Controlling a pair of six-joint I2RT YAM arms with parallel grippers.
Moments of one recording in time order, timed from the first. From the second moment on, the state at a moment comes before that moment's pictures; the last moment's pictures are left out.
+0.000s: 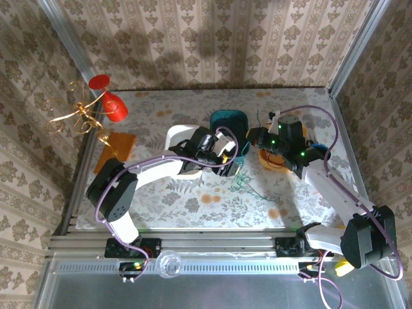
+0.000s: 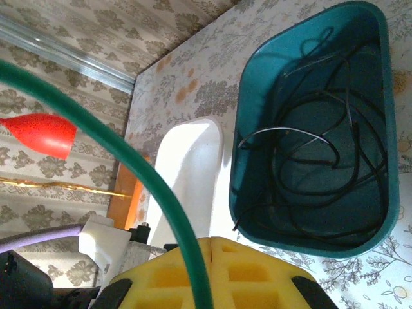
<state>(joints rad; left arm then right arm) -0.81 1.71 1.08 -0.09 0.52 -0.14 0.29 1.21 0.89 -0.15 -0.33 0.77</state>
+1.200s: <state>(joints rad) -0.76 1.58 0.92 -0.04 0.59 -0.20 0.28 1.01 0.86 -0.72 0.37 0.74</state>
